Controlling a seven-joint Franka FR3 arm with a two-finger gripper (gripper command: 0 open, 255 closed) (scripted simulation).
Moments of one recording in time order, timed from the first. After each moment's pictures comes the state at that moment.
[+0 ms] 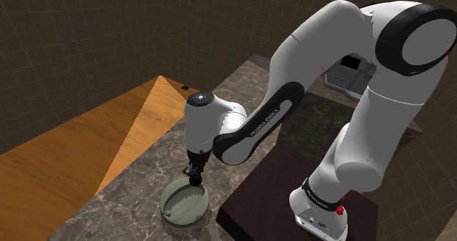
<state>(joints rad) 0.12 0.15 0.45 -2.50 -0.20 2.56 0.56</state>
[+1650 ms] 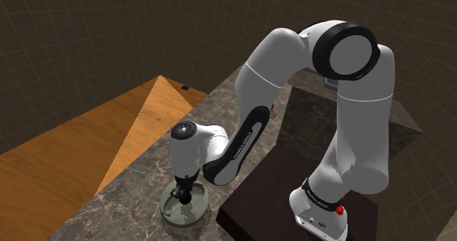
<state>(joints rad) 0.27 0.47 0.33 -2.35 -0.46 2.70 0.81</state>
